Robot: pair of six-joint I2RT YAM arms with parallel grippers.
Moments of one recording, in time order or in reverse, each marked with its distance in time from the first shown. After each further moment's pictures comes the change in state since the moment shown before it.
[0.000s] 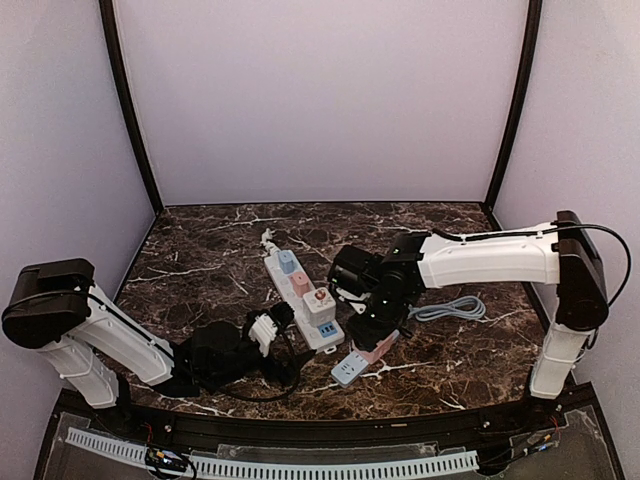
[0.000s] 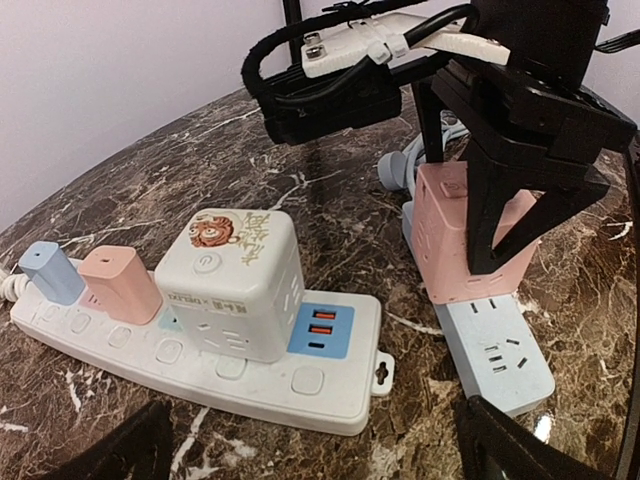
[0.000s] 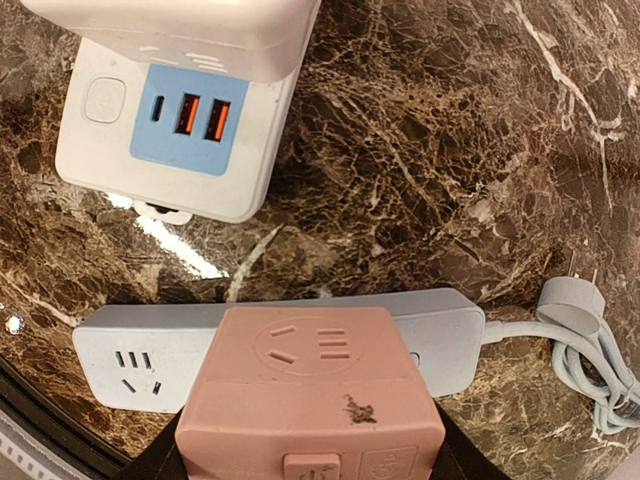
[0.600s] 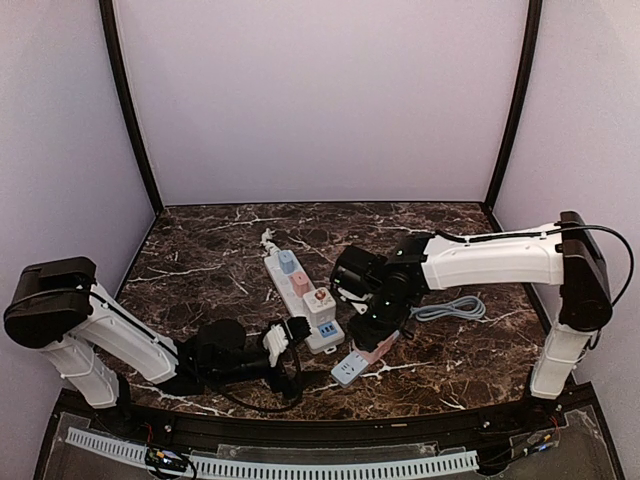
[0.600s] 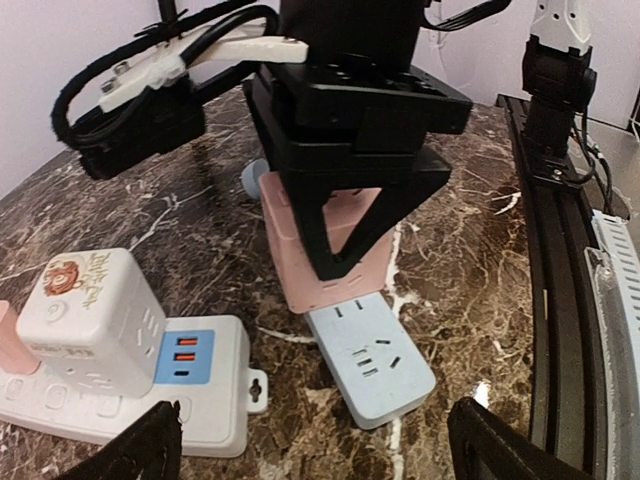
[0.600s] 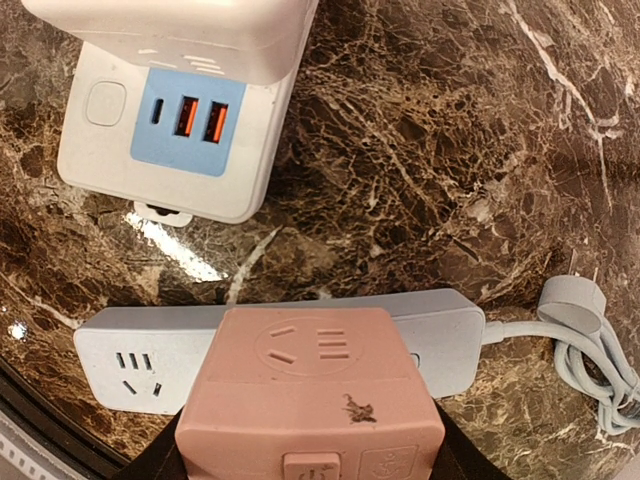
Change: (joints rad) left arm 0.000 0.008 0.028 -0.024 0.281 0.035; right arm 0.000 -0.025 -0.018 0.024 0.003 0.010
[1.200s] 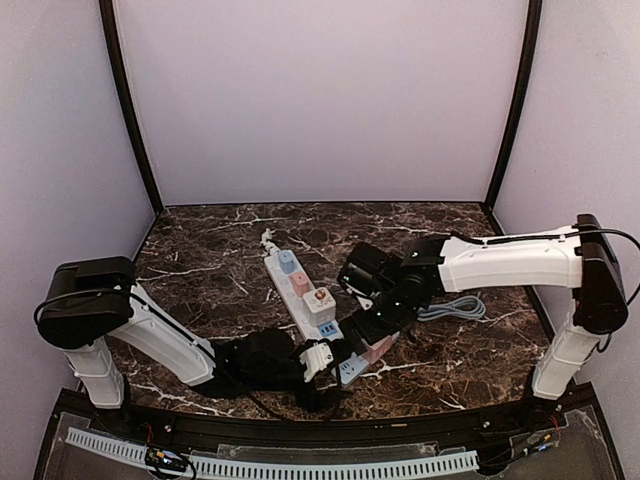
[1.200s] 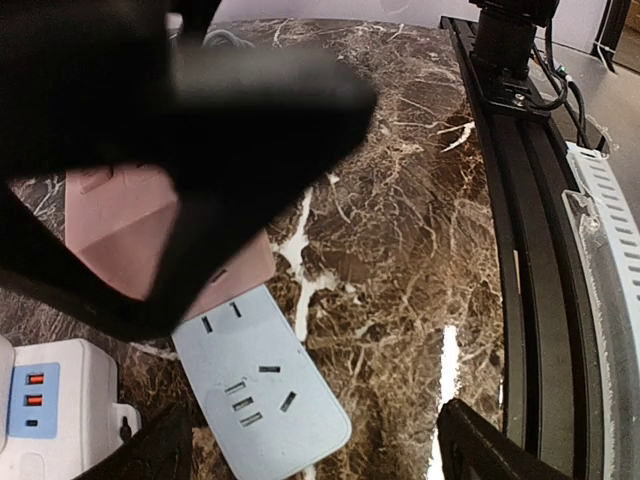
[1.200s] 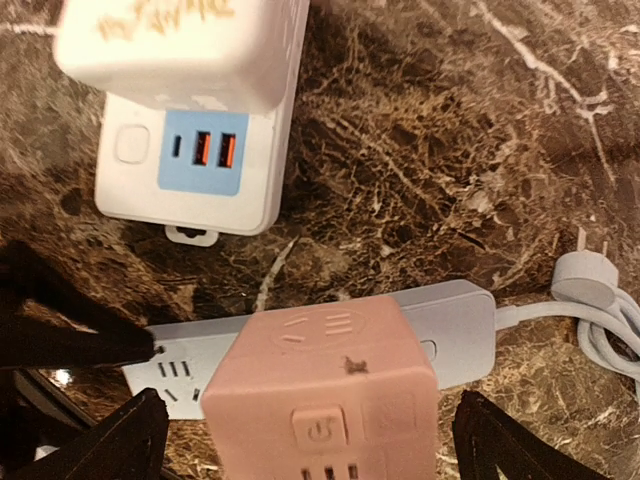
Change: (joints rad) left arm -0.068 0.206 0.229 -0.188 0.105 0.023; right arm 0.006 -0.080 -0.066 0.081 -0.004 0.127
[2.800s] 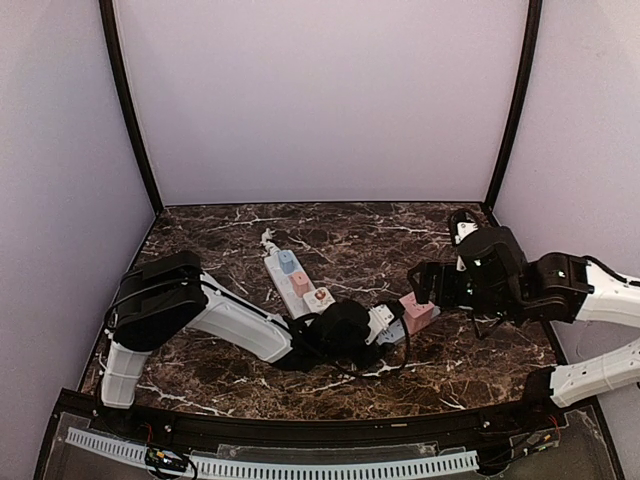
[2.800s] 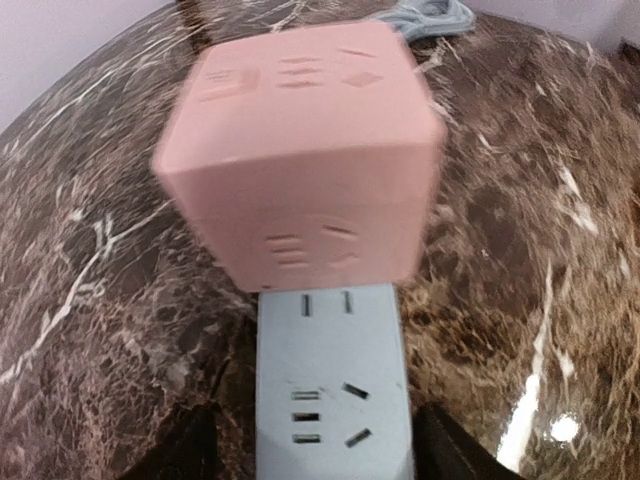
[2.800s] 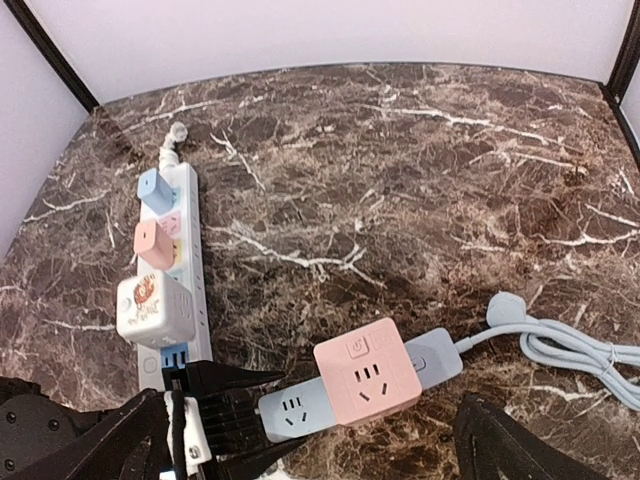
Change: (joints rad) left arm 0.061 0.377 0.611 -0.314 -0.231 -0.029; right arm 0.001 -0.747 -0.392 0.240 0.464 0.240
